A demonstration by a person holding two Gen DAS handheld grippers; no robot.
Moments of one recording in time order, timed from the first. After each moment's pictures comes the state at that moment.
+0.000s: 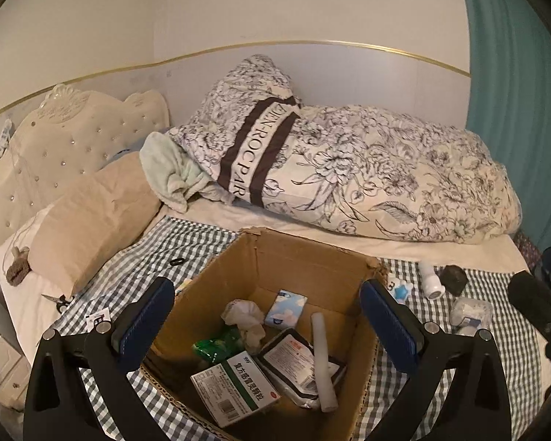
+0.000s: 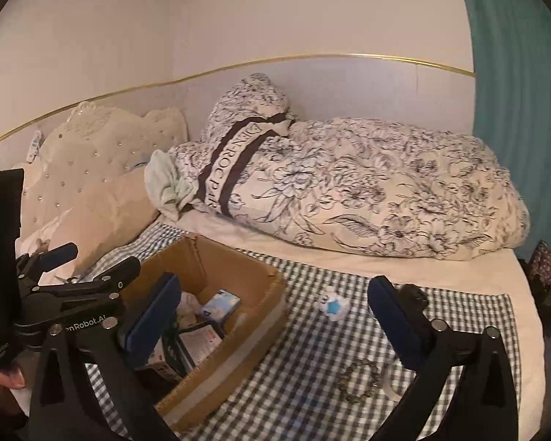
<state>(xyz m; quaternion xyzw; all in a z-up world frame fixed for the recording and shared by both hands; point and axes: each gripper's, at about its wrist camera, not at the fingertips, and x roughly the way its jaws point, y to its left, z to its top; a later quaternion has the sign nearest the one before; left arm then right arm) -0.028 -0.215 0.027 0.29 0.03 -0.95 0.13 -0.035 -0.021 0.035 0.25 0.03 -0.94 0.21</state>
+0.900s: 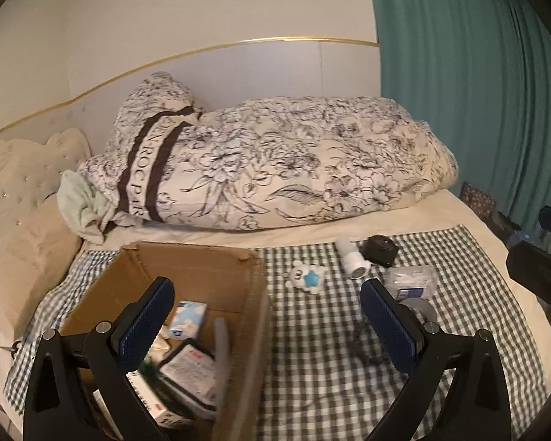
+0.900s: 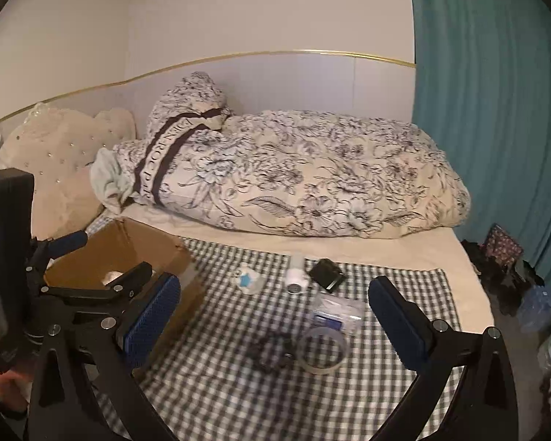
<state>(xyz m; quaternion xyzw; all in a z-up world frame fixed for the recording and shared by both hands) -0.050 -0.093 -0.003 0.28 -0.04 -0.96 -0.01 -0.022 0.084 0.018 0.26 0.04 -0.96 0.11</state>
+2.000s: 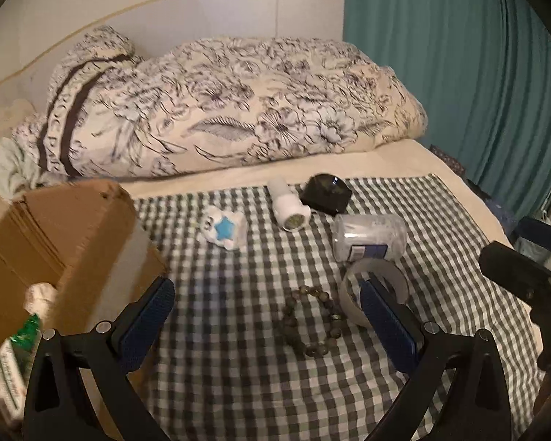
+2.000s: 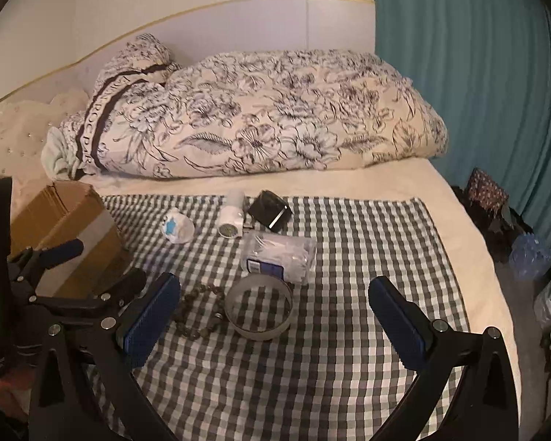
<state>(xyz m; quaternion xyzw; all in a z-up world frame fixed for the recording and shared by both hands) -0.102 -0.017 -0.103 0.36 -0.02 -0.93 -0.08 -0.074 0.164 -0.078 0.35 0.00 -0.94 0.05</state>
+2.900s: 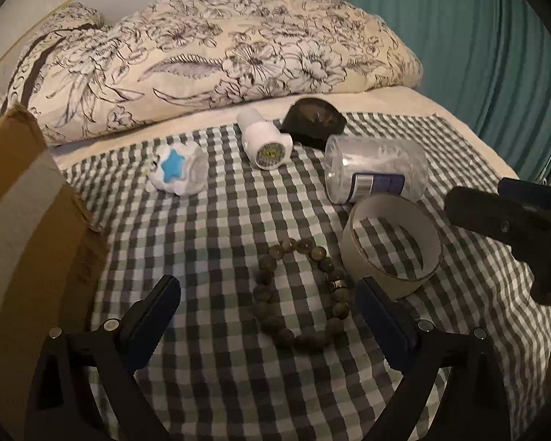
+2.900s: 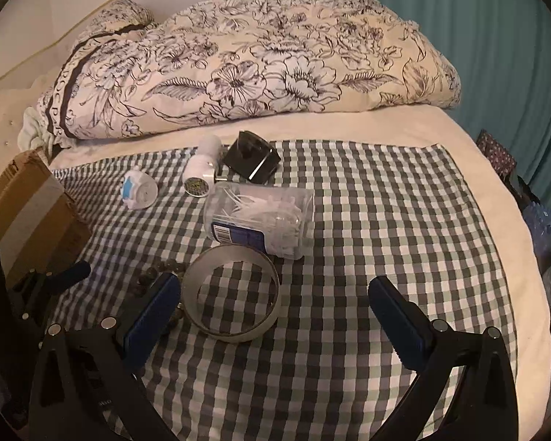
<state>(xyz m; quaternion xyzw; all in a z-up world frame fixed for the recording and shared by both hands) -0.128 0.013 -0.190 0.42 -0.05 -0.90 -0.11 -0.135 0.171 -0.155 0.42 -0.01 -0.91 0.05</state>
